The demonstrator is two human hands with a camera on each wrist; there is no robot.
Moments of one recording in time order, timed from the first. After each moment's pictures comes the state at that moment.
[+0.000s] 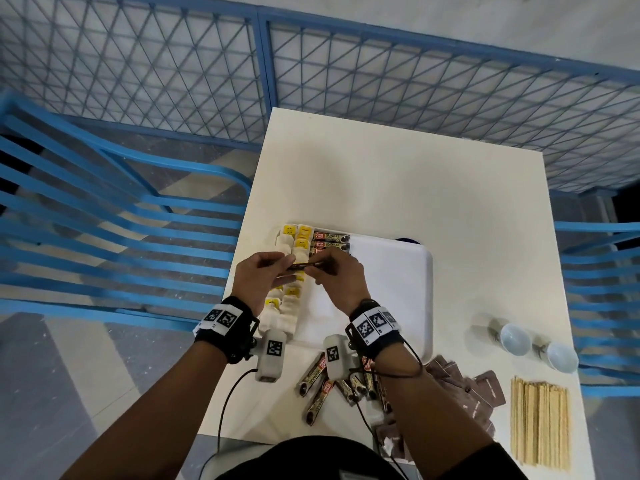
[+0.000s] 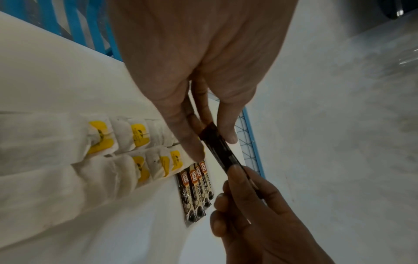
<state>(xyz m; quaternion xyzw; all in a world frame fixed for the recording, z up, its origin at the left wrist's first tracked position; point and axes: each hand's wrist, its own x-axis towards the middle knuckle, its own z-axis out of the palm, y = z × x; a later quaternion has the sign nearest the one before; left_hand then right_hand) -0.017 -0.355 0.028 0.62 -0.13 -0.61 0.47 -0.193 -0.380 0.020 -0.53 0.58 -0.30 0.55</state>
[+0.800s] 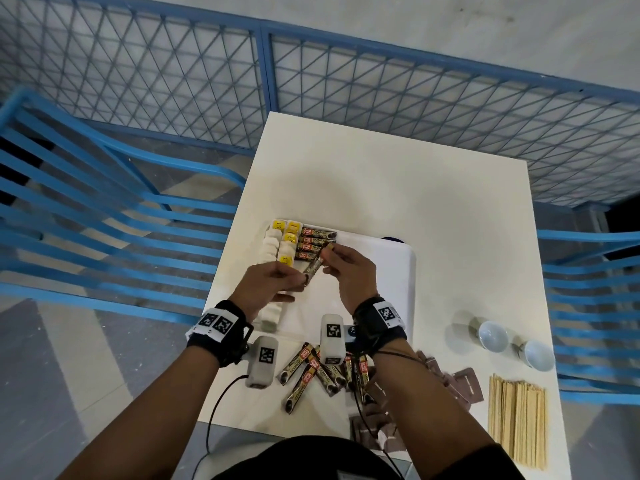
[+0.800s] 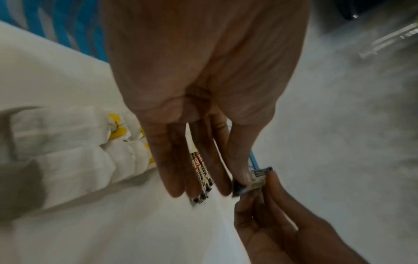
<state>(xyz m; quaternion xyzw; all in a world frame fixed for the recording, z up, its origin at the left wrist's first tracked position) -0.051 -0.324 0.045 0.61 -0.27 -0.66 0.35 -0.231 -0.371 0.032 -0.26 0.55 -0.45 0.65</state>
